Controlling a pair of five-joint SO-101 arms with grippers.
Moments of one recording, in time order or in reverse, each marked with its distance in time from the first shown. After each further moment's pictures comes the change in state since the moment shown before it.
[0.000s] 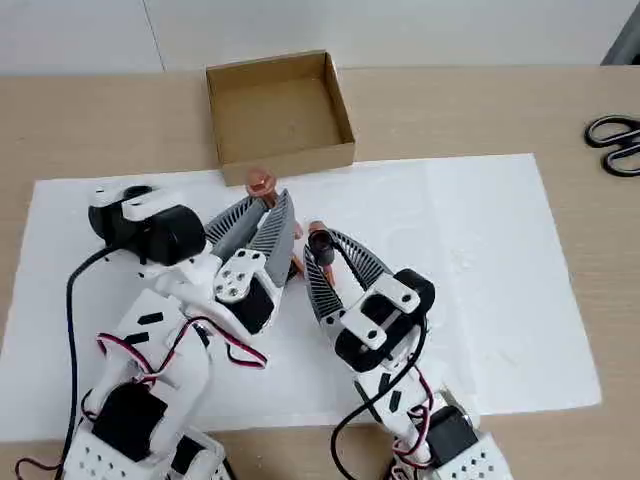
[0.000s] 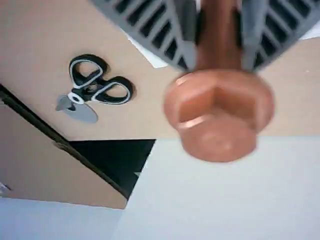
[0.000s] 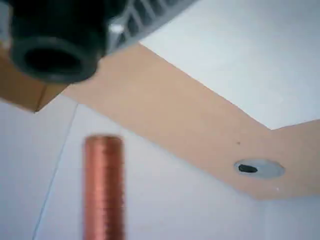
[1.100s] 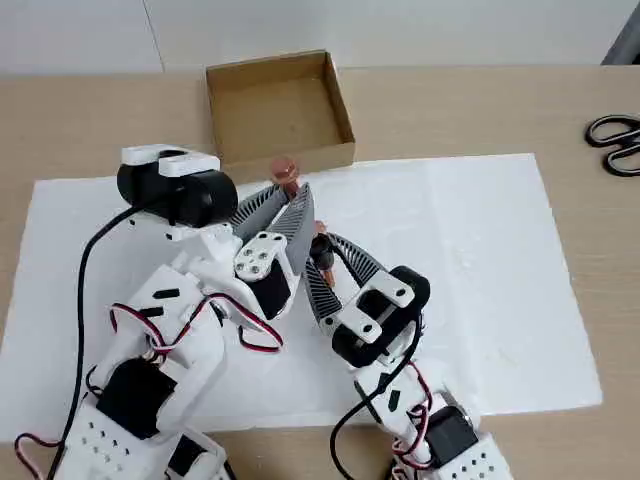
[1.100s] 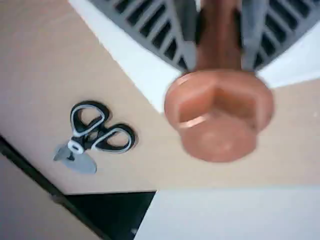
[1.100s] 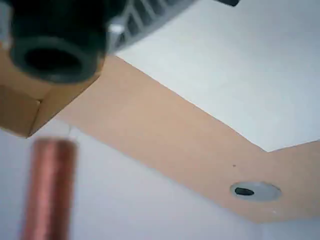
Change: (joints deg) left arm 1.9 11.3 -10.0 6.9 0.0; right arm 0.0 0.0 0.0 2.9 -0.2
